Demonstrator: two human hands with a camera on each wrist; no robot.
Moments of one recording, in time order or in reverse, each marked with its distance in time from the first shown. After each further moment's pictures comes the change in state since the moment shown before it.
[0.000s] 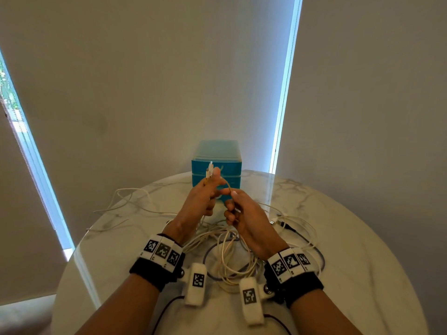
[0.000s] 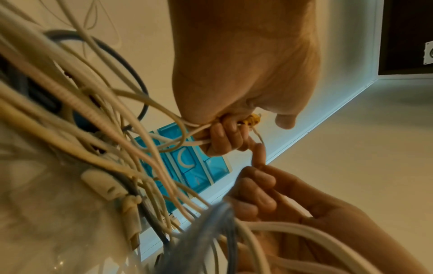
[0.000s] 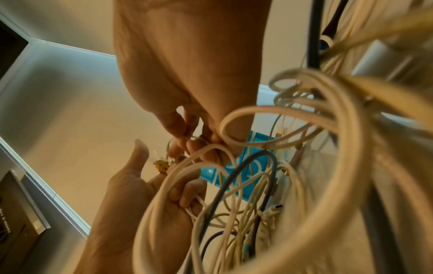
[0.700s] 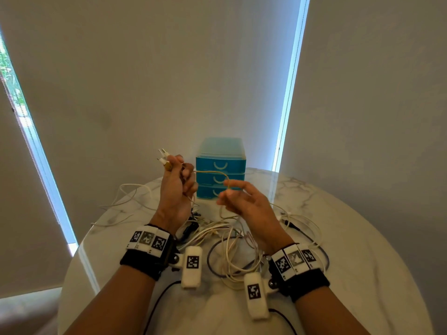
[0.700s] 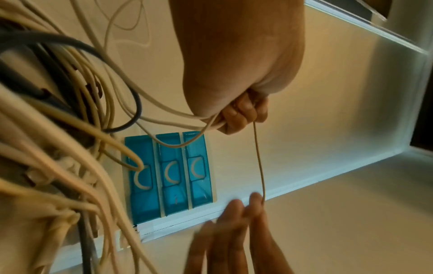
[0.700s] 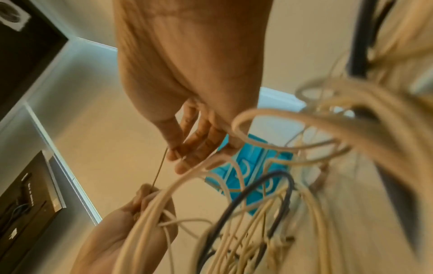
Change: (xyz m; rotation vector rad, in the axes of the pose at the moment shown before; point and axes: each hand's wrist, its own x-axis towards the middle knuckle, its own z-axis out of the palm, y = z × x) left_hand 0.009 0.013 -0.041 -0.637 0.144 0.224; right_hand -0.007 -0.011 0.003 -0.261 -0.039 -0.181
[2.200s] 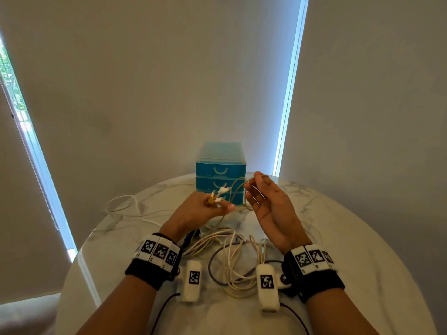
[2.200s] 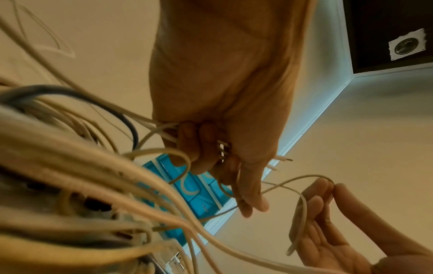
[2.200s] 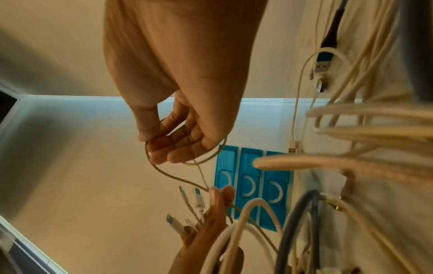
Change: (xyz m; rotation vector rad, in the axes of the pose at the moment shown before) left_hand -0.012 -0.020 -0.004 1.160 -0.390 -0.183; right_hand 0.015 -0.010 -0.031 0.596 0.088 -0.011
